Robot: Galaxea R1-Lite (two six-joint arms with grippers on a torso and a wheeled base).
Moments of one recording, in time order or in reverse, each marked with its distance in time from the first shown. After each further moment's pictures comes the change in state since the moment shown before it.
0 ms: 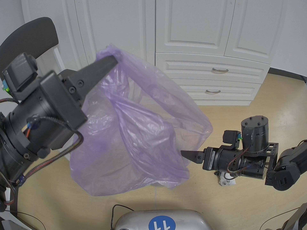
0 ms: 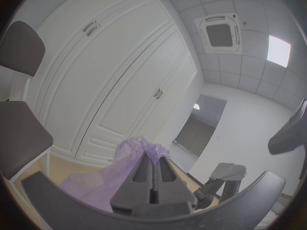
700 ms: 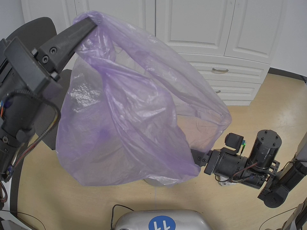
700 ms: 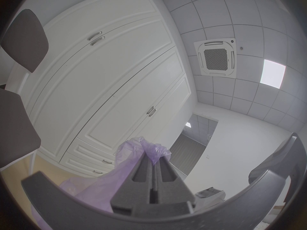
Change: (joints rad) left arm 0.005 -0.016 -0.010 -0.162 -0.016 -0.105; right arm 0.010 0.129 0.239 -0.749 0.197 0.079
